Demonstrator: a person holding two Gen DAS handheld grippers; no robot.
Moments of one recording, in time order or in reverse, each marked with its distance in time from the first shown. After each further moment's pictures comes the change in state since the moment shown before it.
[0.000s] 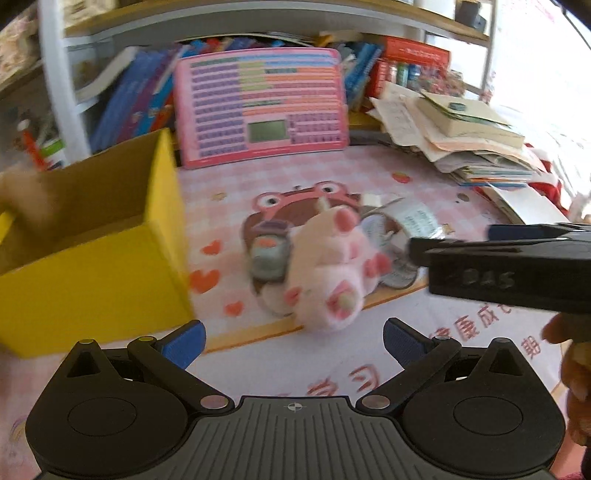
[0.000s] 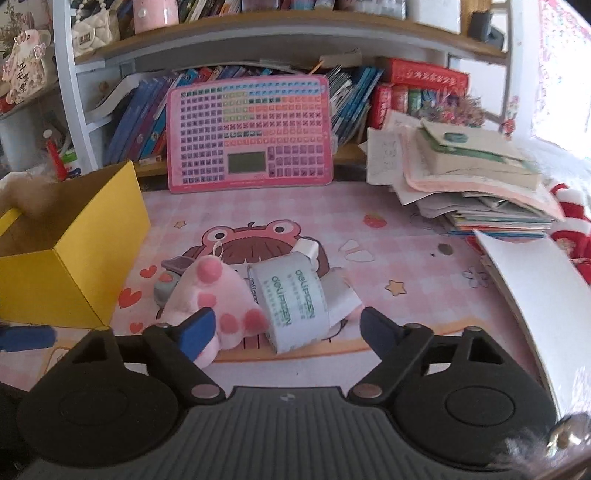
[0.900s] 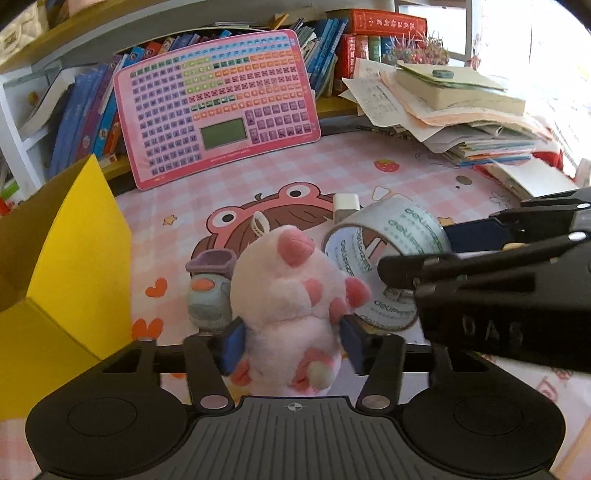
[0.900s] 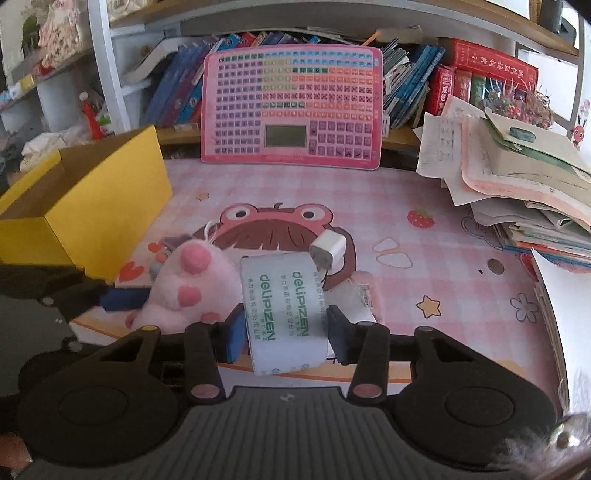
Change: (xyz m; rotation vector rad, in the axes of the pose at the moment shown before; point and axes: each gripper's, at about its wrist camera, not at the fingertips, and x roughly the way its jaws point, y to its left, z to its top) left arm 0.067 -0.035 0.024 0.093 0.013 0.017; right arm 0.046 -0.029 0.012 -0.121 0.064 0.169
